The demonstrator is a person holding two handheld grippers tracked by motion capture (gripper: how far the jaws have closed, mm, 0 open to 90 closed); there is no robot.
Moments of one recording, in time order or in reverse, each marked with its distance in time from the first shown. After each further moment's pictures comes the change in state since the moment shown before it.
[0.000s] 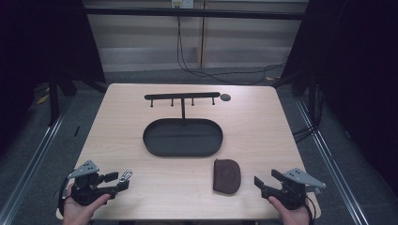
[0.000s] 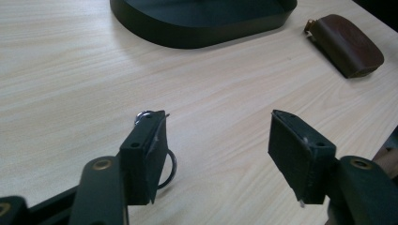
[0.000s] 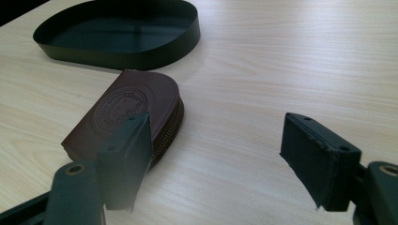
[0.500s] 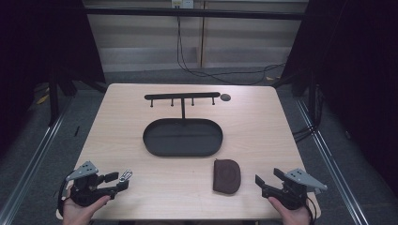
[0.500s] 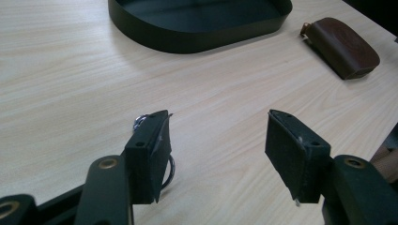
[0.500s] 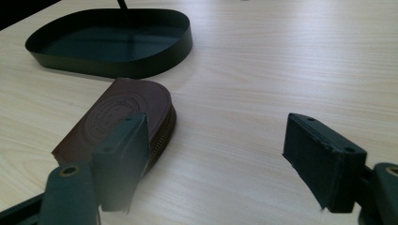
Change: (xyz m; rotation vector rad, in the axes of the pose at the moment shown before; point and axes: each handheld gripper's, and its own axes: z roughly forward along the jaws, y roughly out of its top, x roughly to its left) left arm 0.000 -0.003 -0.002 -0.028 0.006 0.002; right arm -0.001 -0.001 -0.001 -0.038 -0.025 -0.001
